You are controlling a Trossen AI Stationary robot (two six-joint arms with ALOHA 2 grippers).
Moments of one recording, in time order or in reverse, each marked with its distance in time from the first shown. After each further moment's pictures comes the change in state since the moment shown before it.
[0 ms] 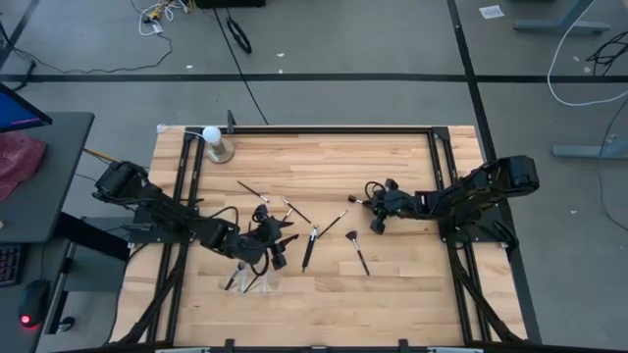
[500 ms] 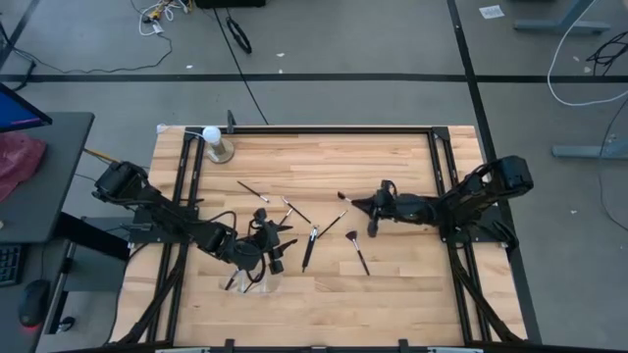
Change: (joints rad) left arm -0.042 0.000 0.000 0.018 -0.042 0.096; right arm 0.148 0.017 -0.013 0.589 0.043 0.035
